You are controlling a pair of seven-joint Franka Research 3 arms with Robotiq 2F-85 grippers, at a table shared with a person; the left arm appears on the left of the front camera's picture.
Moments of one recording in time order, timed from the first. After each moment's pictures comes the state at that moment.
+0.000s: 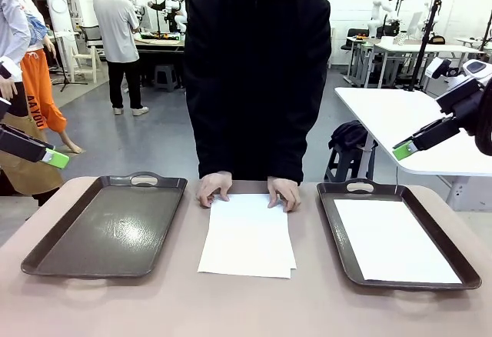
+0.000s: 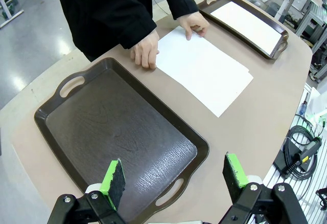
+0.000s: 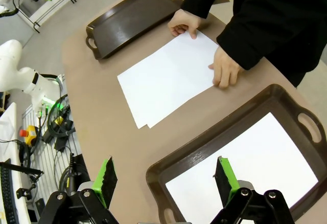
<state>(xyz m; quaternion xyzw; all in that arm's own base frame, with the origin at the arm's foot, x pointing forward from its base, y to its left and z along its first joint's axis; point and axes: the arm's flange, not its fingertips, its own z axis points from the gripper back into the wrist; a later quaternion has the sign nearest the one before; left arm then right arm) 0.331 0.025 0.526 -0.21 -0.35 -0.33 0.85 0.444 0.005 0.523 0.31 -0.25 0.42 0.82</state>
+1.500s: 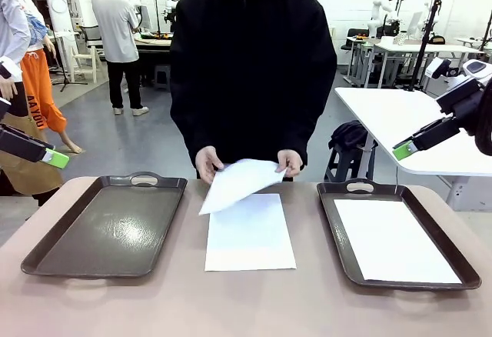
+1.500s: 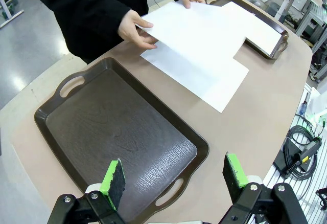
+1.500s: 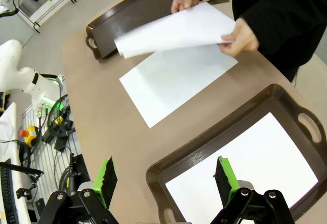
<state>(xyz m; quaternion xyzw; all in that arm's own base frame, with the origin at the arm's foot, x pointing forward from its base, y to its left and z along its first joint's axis) 0.331 0.025 0.526 -0.21 -0.35 -0.33 0.85 0.444 0.005 0.523 0.31 -0.25 0.42 0.82</state>
